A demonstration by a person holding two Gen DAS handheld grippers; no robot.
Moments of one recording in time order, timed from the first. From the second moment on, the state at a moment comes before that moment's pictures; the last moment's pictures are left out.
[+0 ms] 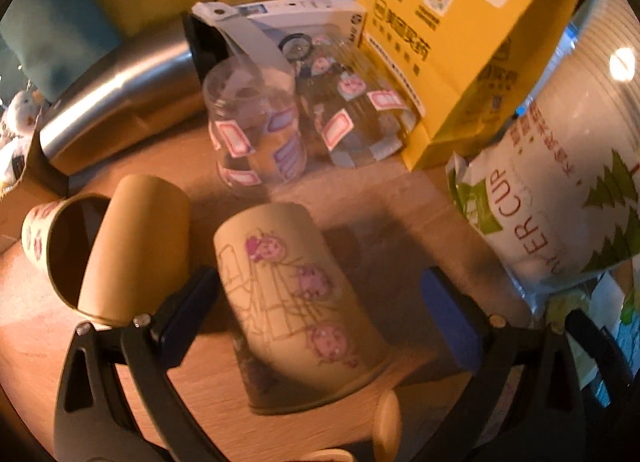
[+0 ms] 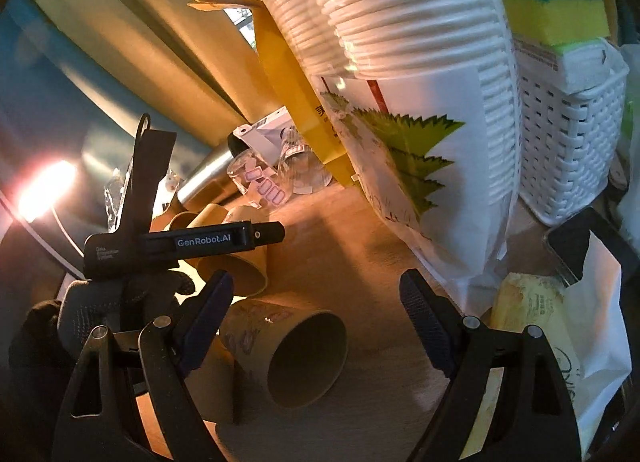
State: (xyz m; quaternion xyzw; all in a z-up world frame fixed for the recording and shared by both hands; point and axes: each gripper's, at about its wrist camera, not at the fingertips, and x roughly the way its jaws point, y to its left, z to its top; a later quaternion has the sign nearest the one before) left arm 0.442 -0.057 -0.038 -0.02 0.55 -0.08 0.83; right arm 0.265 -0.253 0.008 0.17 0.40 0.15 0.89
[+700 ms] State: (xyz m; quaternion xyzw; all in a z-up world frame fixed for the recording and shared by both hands) left arm 0.369 -0.059 0.031 -0.01 0.47 -0.16 0.87; right arm 0.240 -0.252 0.017 0.17 0.36 0.16 0.90
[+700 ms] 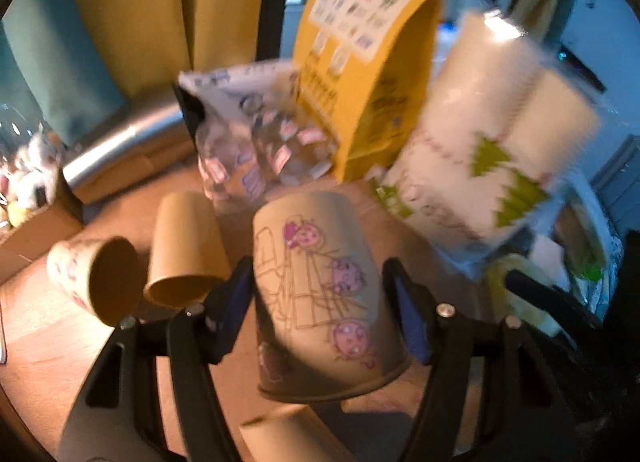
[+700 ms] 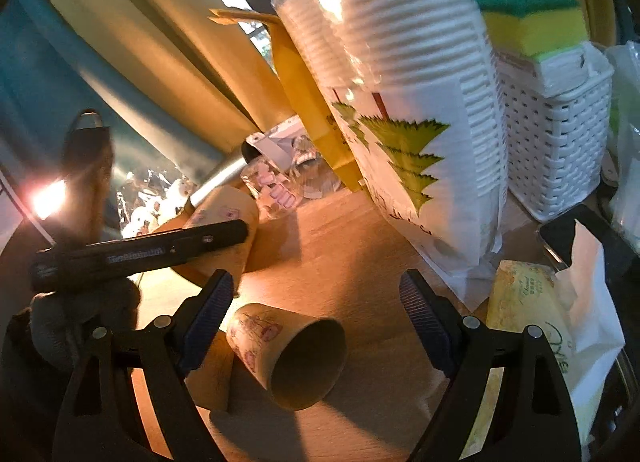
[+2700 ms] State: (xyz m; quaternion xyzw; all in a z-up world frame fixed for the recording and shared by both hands) left arm 0.037 -0.061 -0.005 -0.05 0.19 -0.22 0.95; right arm 0.117 -0.175 -0.001 0.19 0.42 0.42 0.78
